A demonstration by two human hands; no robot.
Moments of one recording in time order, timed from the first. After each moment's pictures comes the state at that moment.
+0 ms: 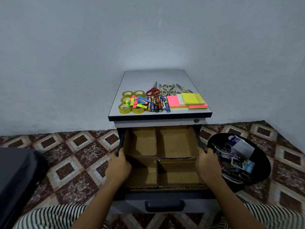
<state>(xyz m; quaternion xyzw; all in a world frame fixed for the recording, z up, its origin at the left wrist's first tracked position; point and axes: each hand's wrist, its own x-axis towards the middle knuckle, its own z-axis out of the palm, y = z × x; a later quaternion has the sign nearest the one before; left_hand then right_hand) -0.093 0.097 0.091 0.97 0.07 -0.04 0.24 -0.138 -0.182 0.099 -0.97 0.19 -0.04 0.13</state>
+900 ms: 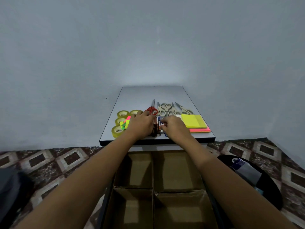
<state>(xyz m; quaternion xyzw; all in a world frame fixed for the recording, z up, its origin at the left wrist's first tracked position) 0.066 0.004 0.228 0.97 -0.23 0.13 0.02 0.027 -0.136 0.228 -0.97 -0.04 -0.14 0.21</state>
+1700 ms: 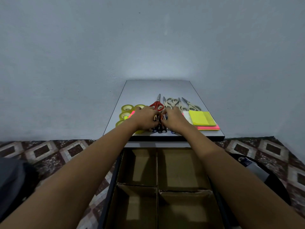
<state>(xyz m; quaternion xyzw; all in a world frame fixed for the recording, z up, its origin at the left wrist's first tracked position) 0.089 0.013 0.239 0.96 -0.28 0.04 0.03 0.063 -0.124 0.230 -0.97 -0.03 -0.06 0.23</state>
